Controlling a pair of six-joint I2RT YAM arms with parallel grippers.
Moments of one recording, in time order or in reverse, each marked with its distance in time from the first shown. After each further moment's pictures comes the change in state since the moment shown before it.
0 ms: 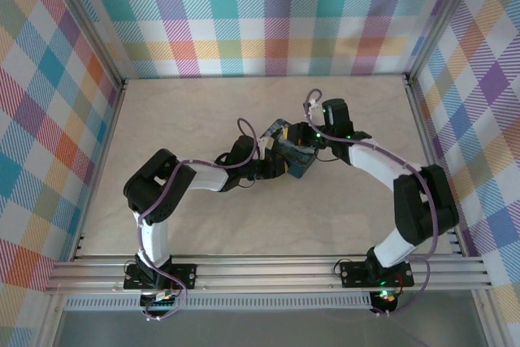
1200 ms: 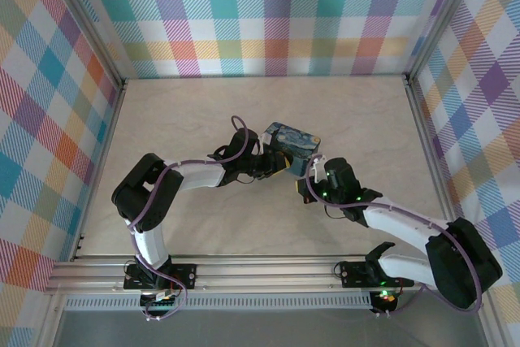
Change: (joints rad) left arm 0.000 -0.093 0.057 -0.185 0.066 -0.237; right arm 0.211 -0.411 -0.573 0.113 0.329 -0.122
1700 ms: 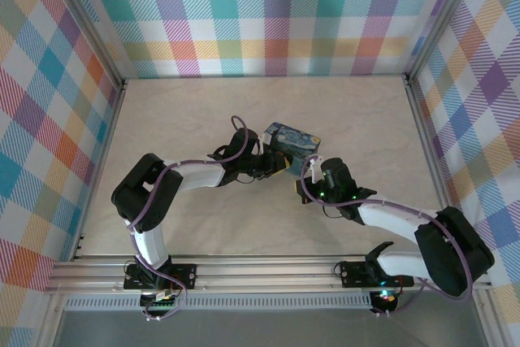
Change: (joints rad) left arm 0.000 -0.003 0.002 -0.009 0.000 -0.001; right arm 0.003 0.089 -0.004 0.071 0.014 -0.042
